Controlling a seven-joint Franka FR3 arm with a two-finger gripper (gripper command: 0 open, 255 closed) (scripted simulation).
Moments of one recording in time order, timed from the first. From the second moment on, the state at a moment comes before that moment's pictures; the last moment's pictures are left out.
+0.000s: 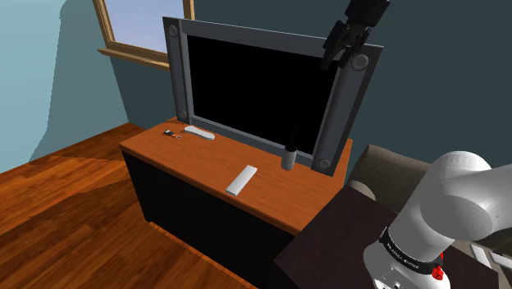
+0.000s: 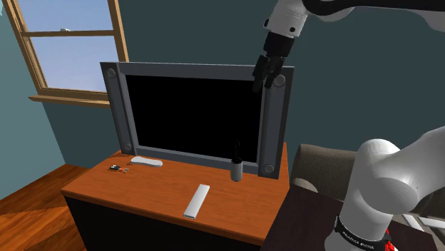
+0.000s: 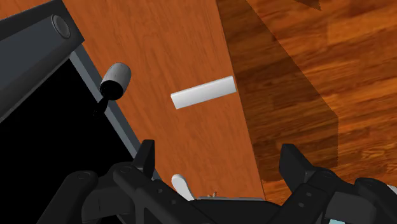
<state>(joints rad) 0.02 -0.83 -0.02 -2.27 0.03 1.72 0.03</state>
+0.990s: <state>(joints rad) -0.07 -0.60 -0.01 -2.48 -0.03 2.12 0.14</state>
